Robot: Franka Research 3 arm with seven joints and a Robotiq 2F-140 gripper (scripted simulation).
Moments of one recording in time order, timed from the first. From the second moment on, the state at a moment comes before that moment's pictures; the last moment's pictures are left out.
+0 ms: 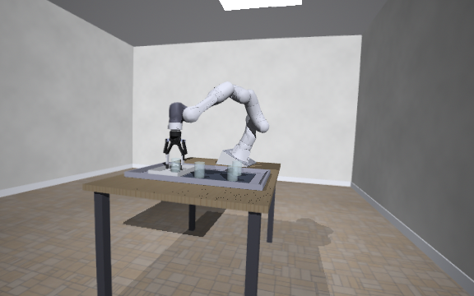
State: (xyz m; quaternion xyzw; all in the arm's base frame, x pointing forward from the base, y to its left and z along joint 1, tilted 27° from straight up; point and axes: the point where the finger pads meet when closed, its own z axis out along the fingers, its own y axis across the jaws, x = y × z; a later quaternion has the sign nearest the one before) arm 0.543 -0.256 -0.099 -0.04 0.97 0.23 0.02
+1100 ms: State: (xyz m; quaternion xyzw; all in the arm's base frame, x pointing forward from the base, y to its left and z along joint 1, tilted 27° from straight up) arm 0.548 -0.281 -0.053 -0.04 0.97 0.22 0.03
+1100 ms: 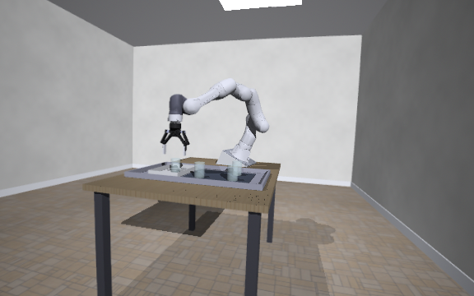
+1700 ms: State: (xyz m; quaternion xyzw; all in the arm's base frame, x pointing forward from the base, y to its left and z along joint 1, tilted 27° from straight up) arm 0.547 -0.308 0.001 -0.04 0.97 0.22 0.03
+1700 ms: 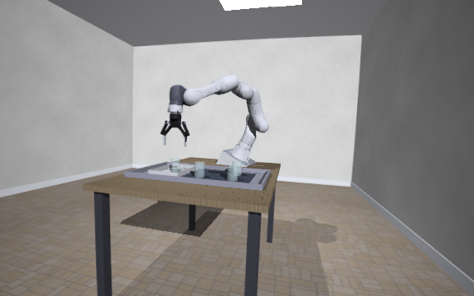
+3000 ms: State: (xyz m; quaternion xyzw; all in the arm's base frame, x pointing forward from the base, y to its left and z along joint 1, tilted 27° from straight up) arm 0.593 -0.161 0.077 -0.07 0.97 0.23 0.03
